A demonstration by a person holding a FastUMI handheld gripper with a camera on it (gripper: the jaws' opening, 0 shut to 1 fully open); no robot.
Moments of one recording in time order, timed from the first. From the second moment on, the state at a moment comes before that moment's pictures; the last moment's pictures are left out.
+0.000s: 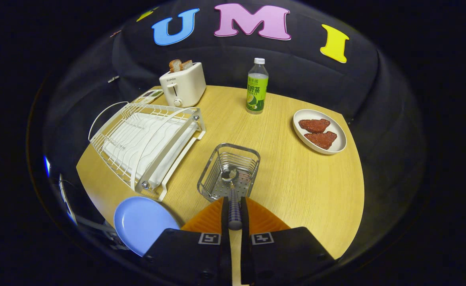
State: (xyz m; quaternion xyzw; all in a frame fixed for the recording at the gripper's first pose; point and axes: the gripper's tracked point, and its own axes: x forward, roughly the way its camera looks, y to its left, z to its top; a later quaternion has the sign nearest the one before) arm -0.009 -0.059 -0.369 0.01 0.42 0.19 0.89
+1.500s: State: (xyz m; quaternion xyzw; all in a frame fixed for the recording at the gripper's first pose) arm -0.181 0.036 -0.302 0.09 0.40 0.28 0.87
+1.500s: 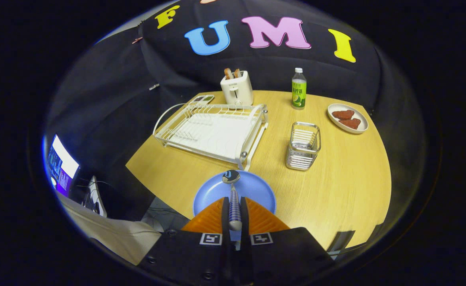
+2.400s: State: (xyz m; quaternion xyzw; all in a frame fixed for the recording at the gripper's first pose) arm -0.189 0.044 -0.399 0.06 0.46 0.23 0.85
